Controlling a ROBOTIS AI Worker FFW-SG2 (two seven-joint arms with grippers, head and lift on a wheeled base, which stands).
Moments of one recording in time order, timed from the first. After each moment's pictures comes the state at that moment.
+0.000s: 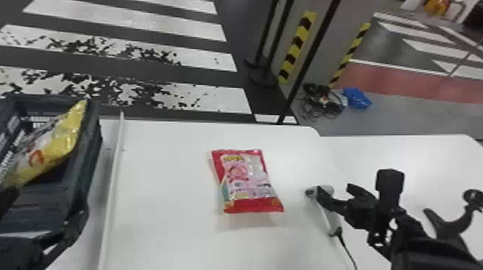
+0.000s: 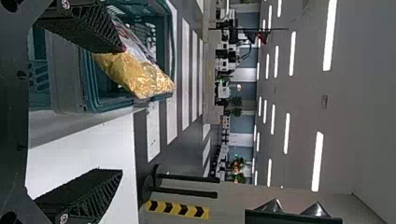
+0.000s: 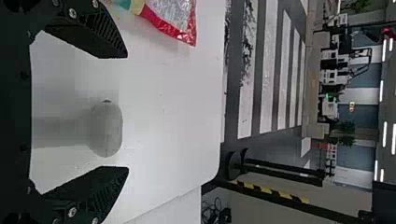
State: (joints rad) left arm 0.54 0.08 -0.04 -1.99 0.05 -0.03 -0.09; right arm 0.24 -0.23 -0.49 -1.77 -0.03 0.54 0.49
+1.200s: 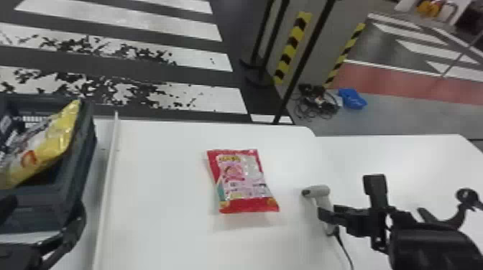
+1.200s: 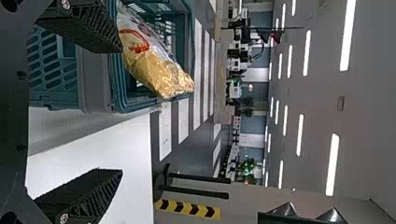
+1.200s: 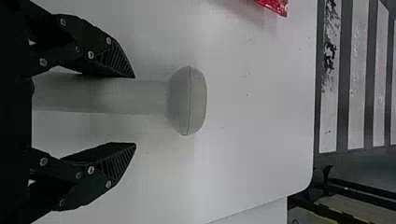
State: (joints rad) left arm 0.51 0.07 -0.05 -1.93 0.06 -0.03 -0.10; right arm 0.11 -0.36 -0.44 -1.51 0.10 0.73 0.66
